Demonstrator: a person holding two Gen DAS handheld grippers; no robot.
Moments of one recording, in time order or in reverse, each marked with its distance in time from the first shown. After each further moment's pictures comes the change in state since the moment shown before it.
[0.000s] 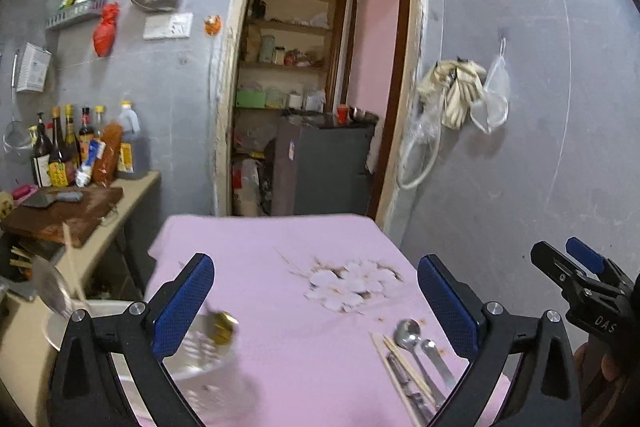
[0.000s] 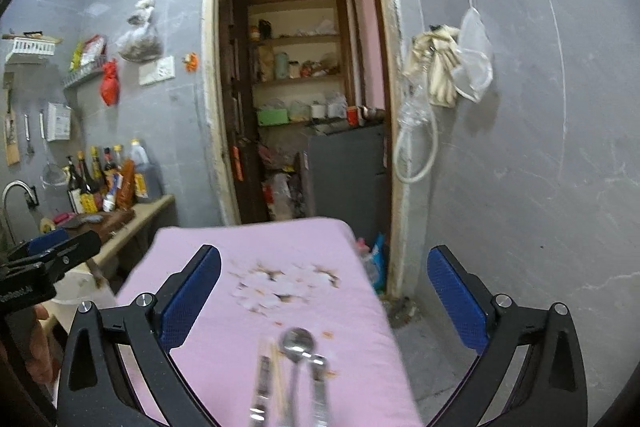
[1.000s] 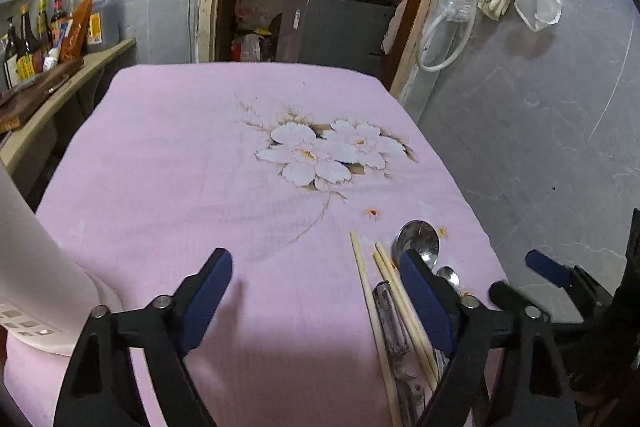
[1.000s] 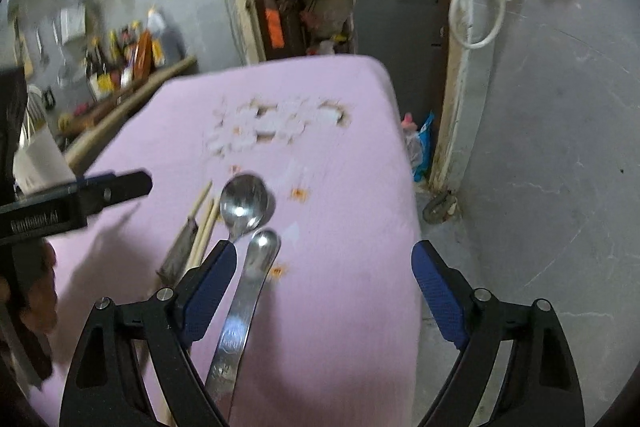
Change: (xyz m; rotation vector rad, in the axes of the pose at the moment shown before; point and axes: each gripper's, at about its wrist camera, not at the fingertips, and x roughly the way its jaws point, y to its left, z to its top) left arm 0.133 -0.039 -0.093 -0.100 0.431 0.025; right arm 0.147 -0.037 -0.131 -0.108 0.479 0.225
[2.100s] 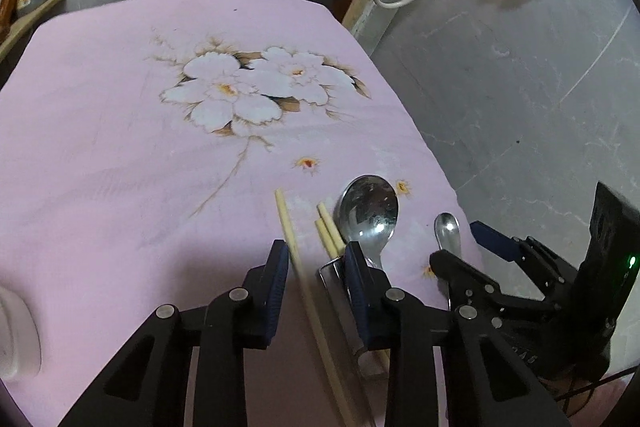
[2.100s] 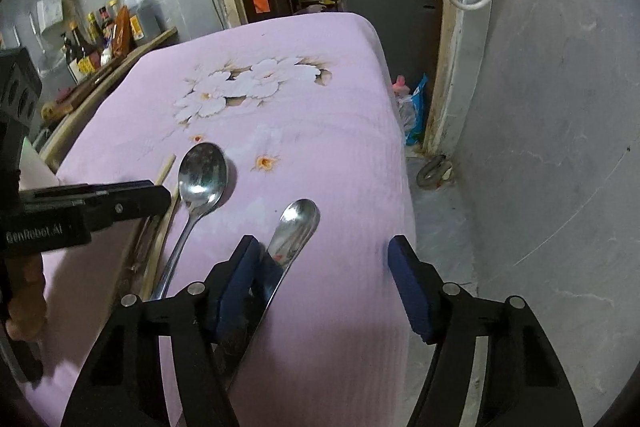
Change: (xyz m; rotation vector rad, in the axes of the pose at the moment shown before) left arm 0.057 -0.027 0.005 0.043 0.237 -0.198; right arm 0.017 -0.022 0.004 0.056 0.130 -0.009
